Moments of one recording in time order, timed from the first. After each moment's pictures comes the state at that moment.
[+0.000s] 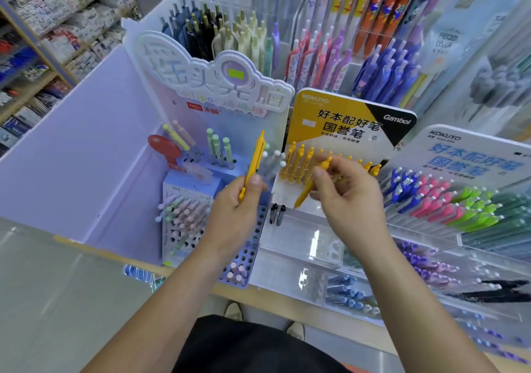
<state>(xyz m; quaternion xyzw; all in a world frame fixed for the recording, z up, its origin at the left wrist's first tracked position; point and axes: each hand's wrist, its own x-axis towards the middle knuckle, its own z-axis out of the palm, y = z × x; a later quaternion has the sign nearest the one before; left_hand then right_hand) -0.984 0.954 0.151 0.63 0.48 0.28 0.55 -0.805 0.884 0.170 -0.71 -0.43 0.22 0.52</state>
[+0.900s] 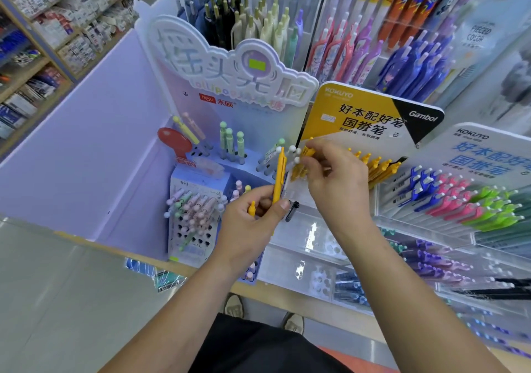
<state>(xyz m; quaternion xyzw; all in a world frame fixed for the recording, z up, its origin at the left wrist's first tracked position) -0.993 0.944 0.135 0.56 0.43 0.32 0.63 -0.826 0.926 0.158 -0.74 -0.51 0.02 0.43</state>
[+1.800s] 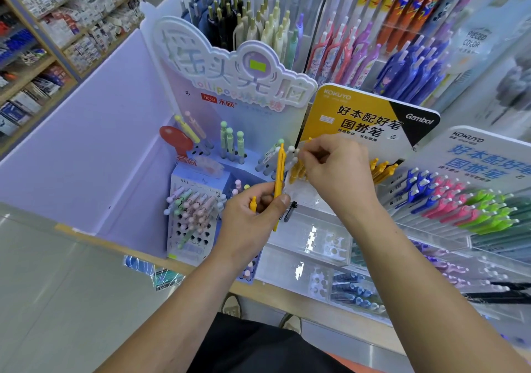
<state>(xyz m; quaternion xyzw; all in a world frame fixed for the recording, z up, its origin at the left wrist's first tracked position) -0.987 0.942 0.140 0.55 0.44 0.33 0.63 -0.810 0.939 0.177 -0.77 -0.52 0.07 0.37</state>
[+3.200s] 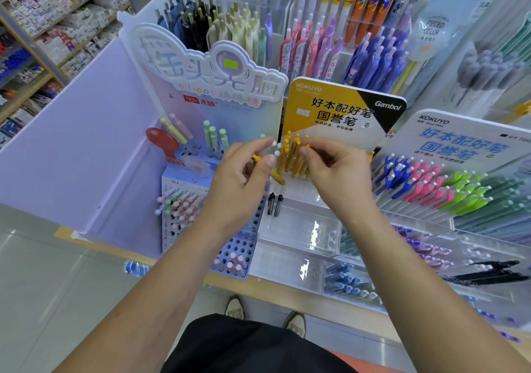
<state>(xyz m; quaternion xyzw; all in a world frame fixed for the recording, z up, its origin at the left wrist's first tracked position) -0.975 0.963 0.170 0.70 0.39 0.35 0.48 -0.799 0.902 0.172 -0.72 -0.45 0.16 0.50</state>
